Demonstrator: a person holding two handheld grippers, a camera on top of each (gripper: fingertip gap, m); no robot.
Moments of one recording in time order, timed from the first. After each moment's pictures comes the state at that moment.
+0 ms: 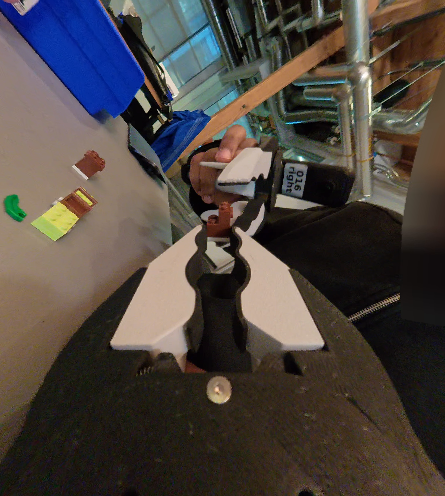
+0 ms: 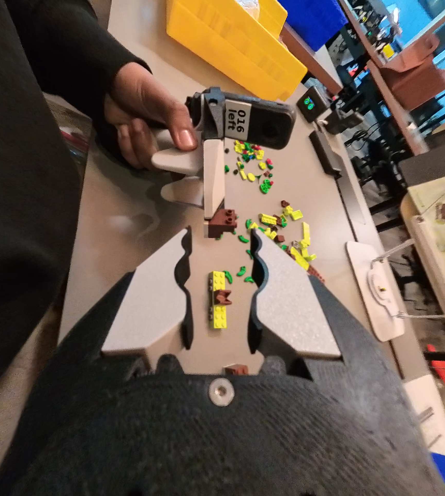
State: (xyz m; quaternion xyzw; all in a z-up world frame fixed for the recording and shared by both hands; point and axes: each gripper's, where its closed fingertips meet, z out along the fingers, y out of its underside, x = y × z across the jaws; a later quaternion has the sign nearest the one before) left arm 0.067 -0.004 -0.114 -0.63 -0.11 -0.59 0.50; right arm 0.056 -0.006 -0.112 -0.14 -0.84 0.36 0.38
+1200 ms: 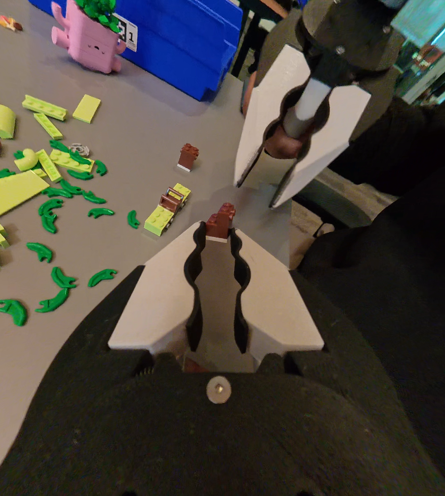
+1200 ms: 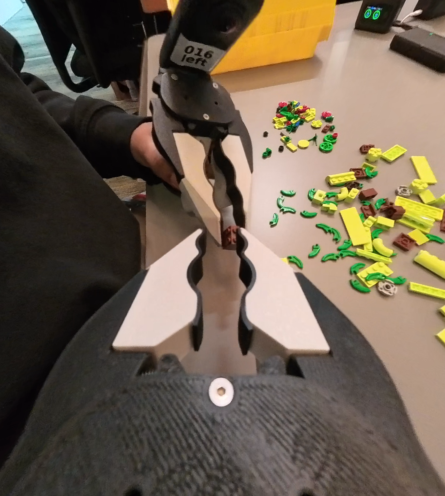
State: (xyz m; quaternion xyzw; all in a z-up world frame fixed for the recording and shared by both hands) left arm 0.055 0.007 -0.163 -0.82 0.00 -0.24 0.51; right arm 0.059 -0.001 -0.128 -0.31 -0.80 0.49 0.14
